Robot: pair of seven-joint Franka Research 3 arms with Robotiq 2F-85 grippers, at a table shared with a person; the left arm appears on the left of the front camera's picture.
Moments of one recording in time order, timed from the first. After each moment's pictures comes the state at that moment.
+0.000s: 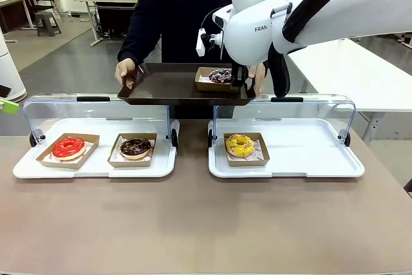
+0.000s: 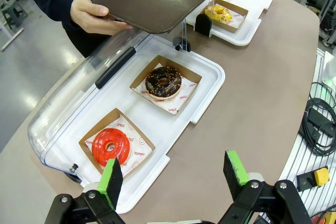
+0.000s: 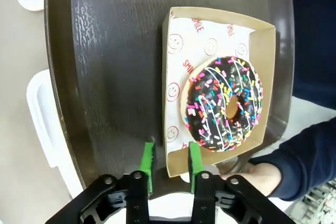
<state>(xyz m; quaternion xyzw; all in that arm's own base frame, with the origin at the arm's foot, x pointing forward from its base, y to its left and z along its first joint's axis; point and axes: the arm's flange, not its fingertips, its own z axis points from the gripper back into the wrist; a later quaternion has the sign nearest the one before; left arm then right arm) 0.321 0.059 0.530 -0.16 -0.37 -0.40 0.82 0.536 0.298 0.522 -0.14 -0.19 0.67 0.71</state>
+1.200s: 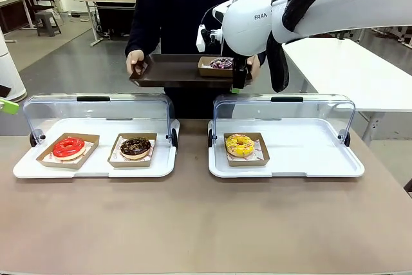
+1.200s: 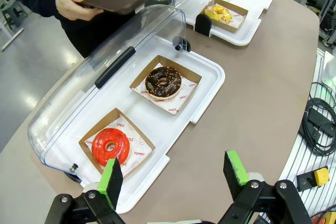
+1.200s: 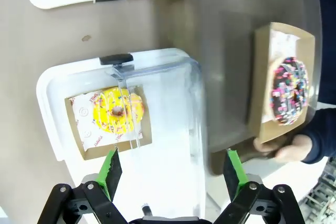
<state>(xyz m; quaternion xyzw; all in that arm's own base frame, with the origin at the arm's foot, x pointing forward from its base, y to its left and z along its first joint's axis) 0.321 0.059 0.530 -0.16 -0.37 -0.40 0.82 0.535 0.298 0.532 -0.12 -0.17 0.67 0.71</state>
